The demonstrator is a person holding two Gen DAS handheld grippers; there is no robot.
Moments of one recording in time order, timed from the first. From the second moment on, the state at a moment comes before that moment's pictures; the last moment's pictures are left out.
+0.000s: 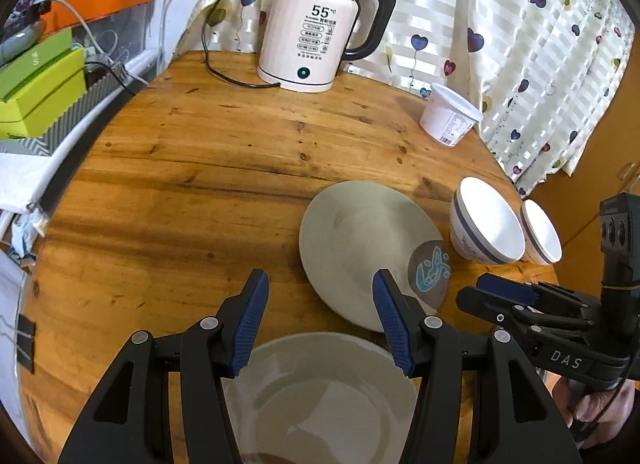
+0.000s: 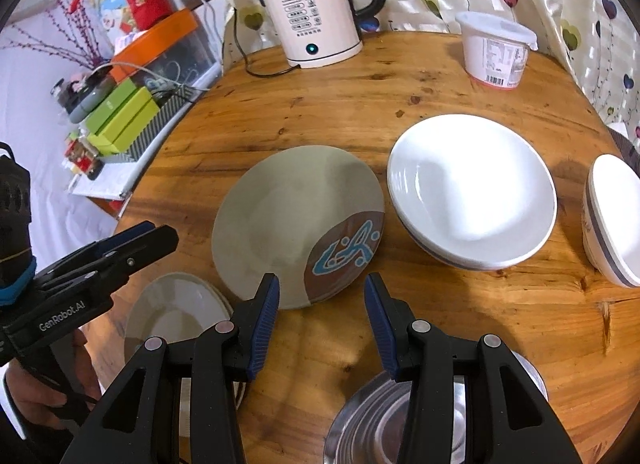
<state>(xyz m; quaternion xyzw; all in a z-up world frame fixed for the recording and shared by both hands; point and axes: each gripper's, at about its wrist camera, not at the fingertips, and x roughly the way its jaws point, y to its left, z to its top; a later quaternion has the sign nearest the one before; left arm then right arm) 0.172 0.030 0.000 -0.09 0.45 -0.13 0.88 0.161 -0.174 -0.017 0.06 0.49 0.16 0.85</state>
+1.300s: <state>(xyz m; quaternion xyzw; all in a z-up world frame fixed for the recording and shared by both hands) 0.236 0.006 -0.044 -0.06 0.52 -0.16 0.84 0.211 -0.175 -0.049 0.10 0.55 0.11 0.82</state>
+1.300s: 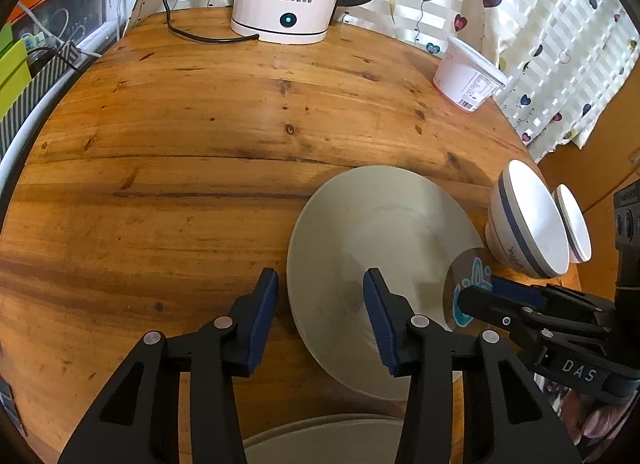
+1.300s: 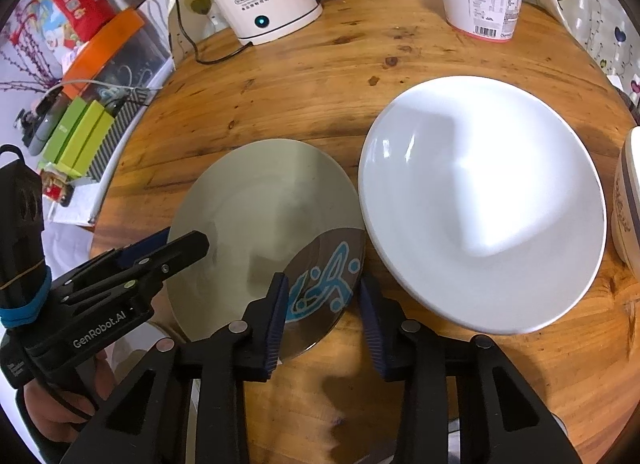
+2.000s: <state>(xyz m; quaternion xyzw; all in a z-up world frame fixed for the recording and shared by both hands) 0.228 0.011 -0.032 -0.06 0.50 -0.14 0.85 0.213 -0.171 -0.045 0.10 0.54 0.12 0.83</state>
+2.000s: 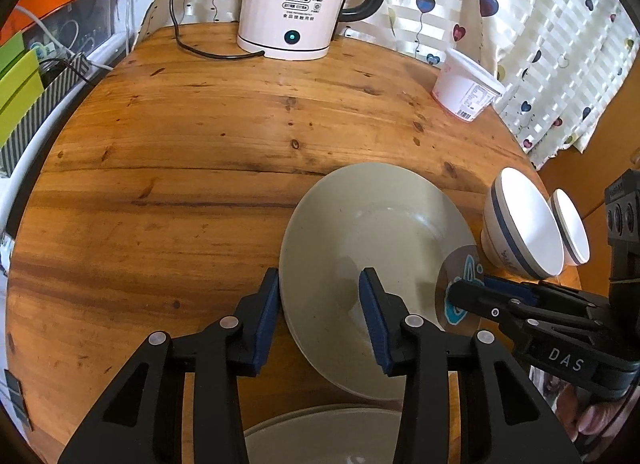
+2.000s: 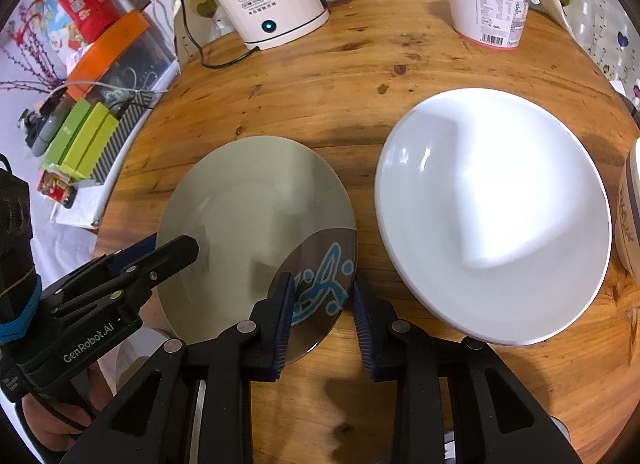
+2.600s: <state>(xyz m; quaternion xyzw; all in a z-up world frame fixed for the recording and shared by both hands) 0.218 0.025 -0.030 -0.08 0.50 -0.13 0.85 0.208 -0.159 -0.036 0.09 0.53 0.14 0.83</state>
